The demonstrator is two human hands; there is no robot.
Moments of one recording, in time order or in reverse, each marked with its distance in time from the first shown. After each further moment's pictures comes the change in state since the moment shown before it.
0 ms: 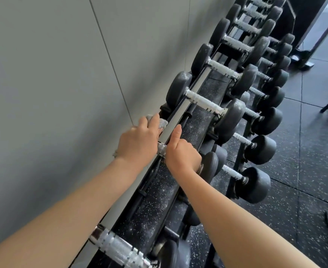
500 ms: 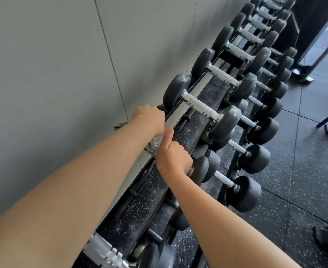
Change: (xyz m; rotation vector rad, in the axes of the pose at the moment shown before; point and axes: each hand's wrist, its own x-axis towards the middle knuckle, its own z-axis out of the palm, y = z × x) left_hand 0.083 0.025 0.001 0.221 -0.512 -0.070; right_hand 0.001 0.004 -0.003 -0.049 -0.085 -0.022
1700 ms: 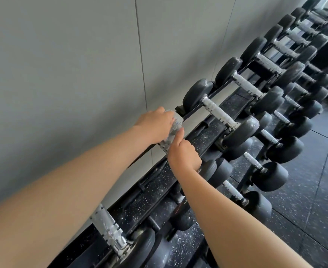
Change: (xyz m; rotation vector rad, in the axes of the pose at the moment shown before) left_hand -0.044 -0.017 0.021 -0.400 0.168 -0.050; right_hand -0.001 -0.001 -0.012 -0.092 -0.115 -0.010
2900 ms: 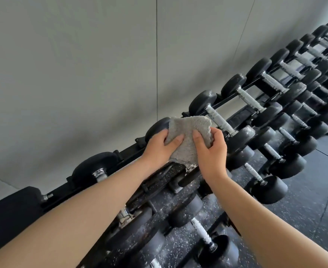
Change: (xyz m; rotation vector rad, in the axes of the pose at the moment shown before) left_hand -0.091 0.037 0.025 -1.196 0.234 -0.173; right_hand -0.045 0.048 -0.071 0.807 0.122 -0.420
